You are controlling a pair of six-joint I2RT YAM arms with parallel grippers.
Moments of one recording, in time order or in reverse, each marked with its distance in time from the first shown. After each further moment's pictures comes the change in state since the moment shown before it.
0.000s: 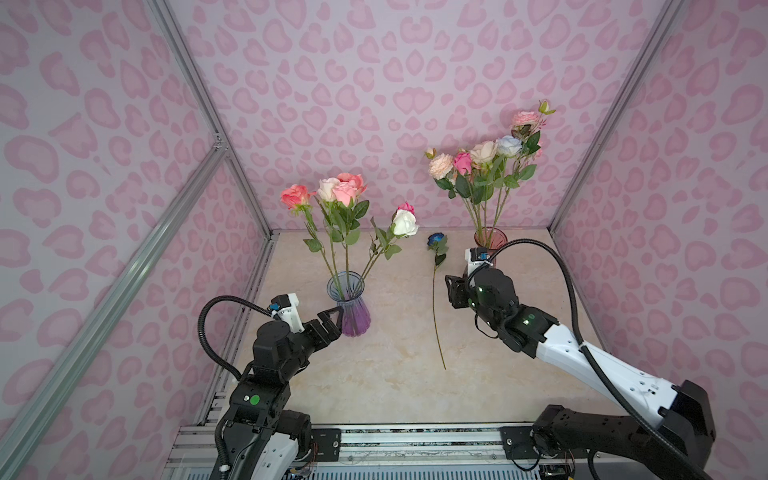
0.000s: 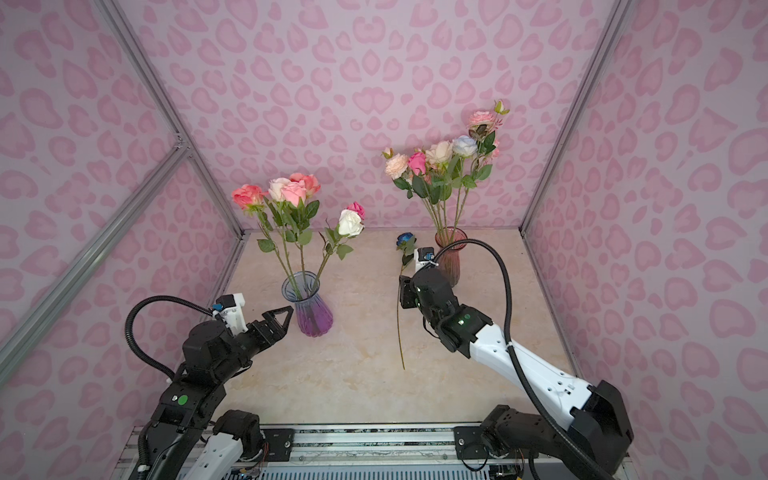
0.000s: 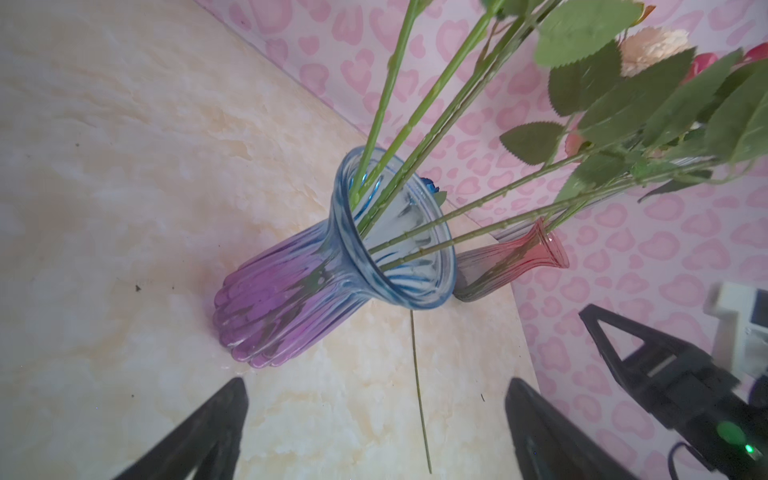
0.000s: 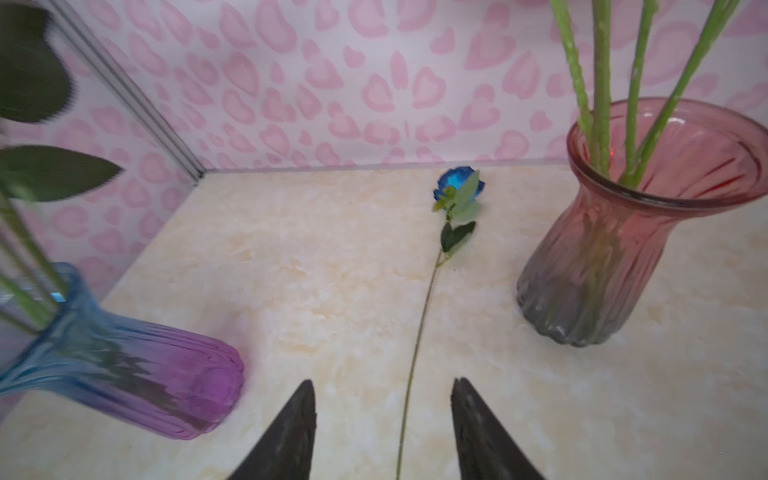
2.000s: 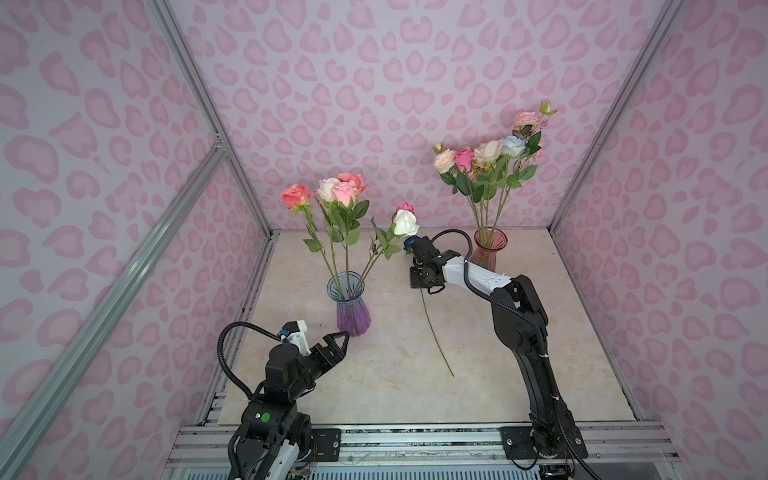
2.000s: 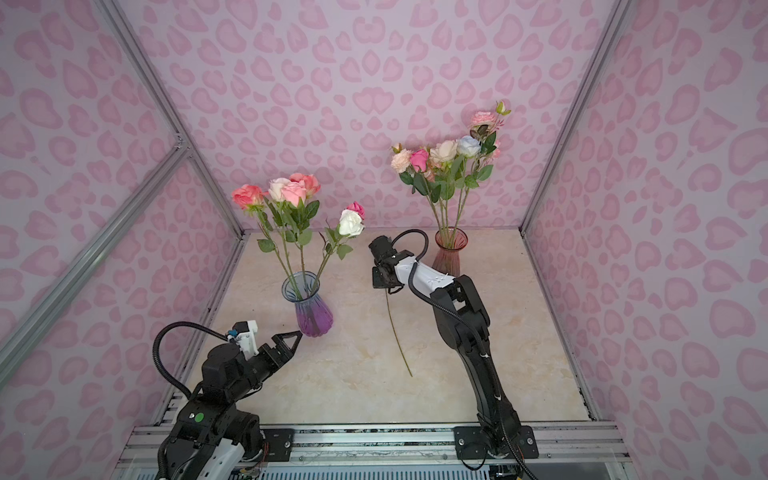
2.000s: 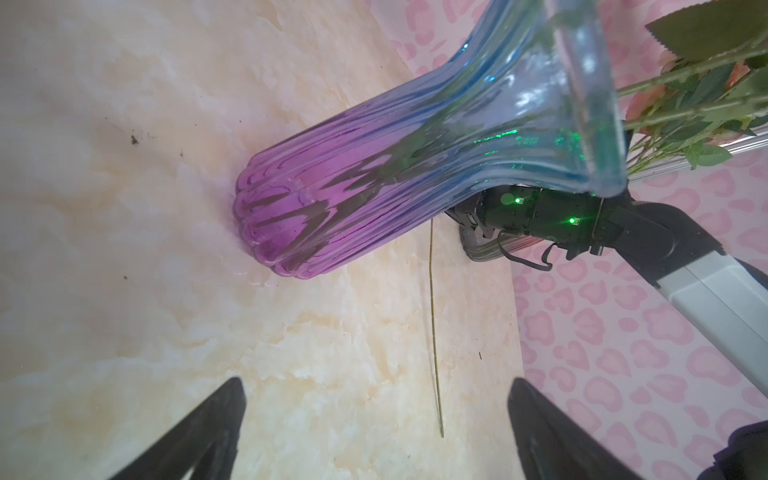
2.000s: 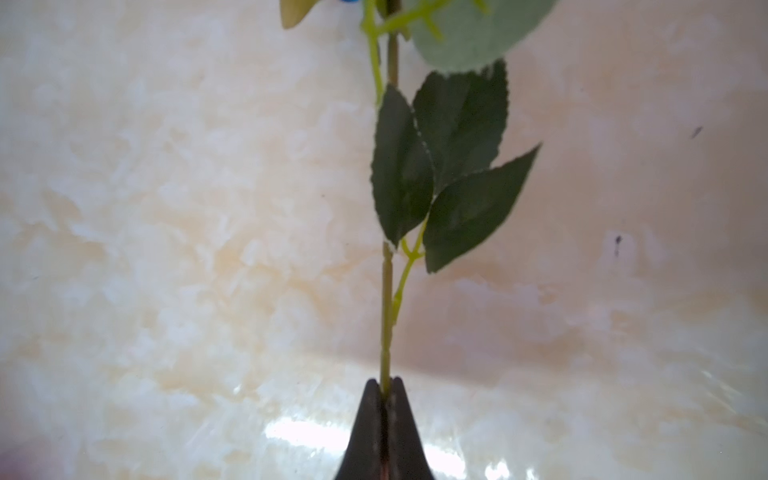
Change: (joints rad) left arm -0.002 -0.189 -0.221 -0.035 0.047 -0.126; right arm -0.121 0.978 0.819 -0.386 -0.253 0.069
